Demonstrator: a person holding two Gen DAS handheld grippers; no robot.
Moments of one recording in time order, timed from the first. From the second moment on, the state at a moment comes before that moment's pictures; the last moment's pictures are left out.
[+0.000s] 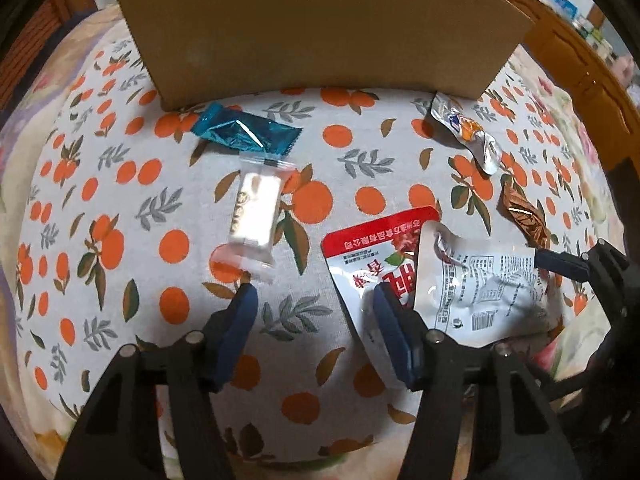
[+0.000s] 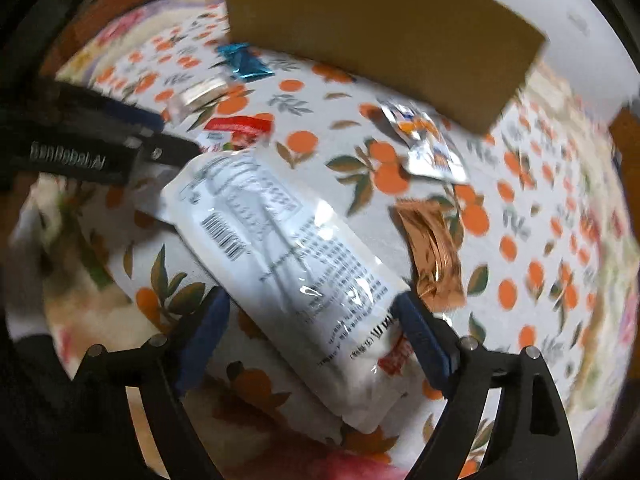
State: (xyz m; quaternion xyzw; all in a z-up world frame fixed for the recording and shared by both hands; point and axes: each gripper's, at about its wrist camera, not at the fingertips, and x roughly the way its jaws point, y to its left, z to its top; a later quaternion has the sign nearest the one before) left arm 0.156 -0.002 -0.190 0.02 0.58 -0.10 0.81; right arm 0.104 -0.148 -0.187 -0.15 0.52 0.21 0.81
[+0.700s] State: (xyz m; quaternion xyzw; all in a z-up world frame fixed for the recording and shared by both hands) left arm 0.158 -0.022 -0.172 0.01 0.55 -0.16 0.82; right arm 0.123 -0.177 -0.172 -0.07 0.52 0.19 0.83
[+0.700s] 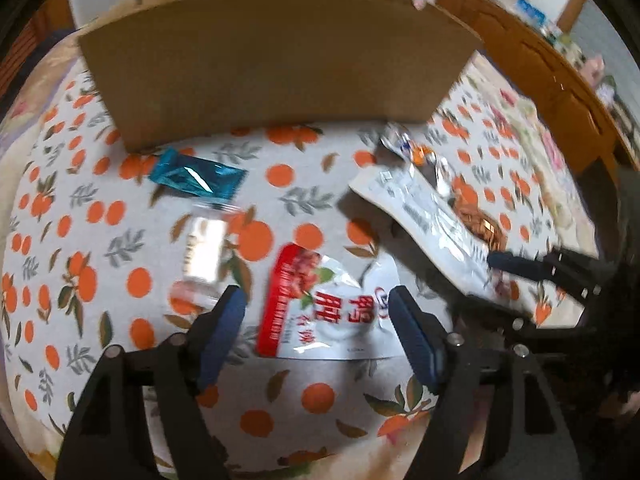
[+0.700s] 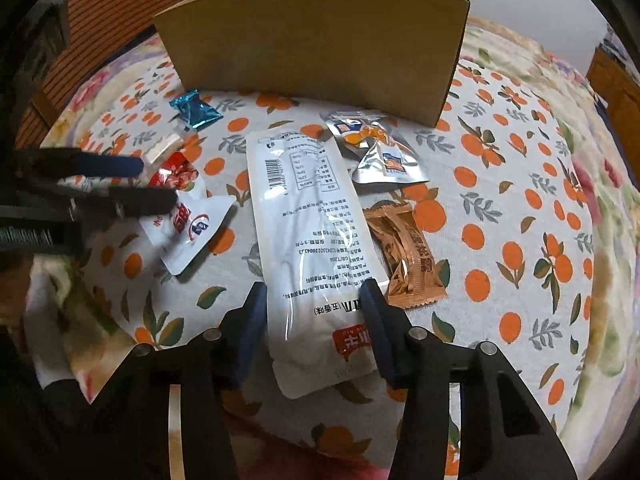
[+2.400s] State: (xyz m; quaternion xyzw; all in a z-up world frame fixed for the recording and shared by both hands) left arm 0.143 -0.048 -0.128 0.02 0.51 -0.24 0.83; right arm 0.124 -0.213 -0.119 0.05 0.47 0.22 0.86
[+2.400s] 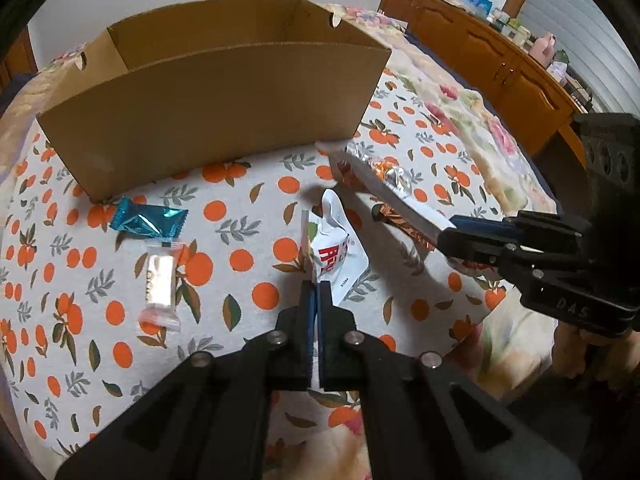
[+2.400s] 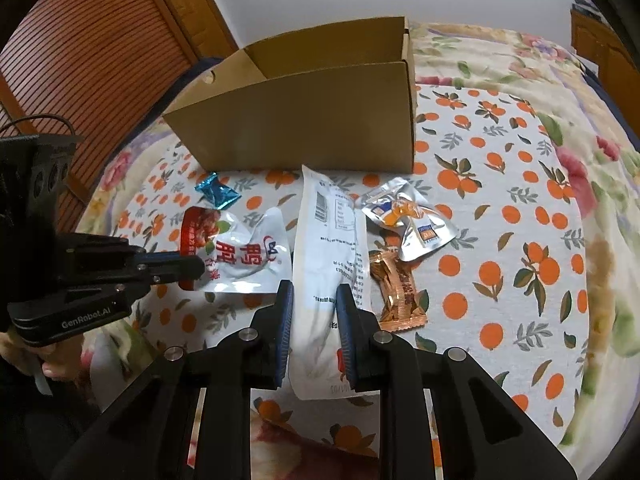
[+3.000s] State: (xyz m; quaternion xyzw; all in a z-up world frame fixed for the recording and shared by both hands) left arm 0.138 -0.036 -0.092 0.01 0.48 -0.23 0.85; right arm 0.112 -0.208 -0.097 0.05 0.45 0.24 0.86
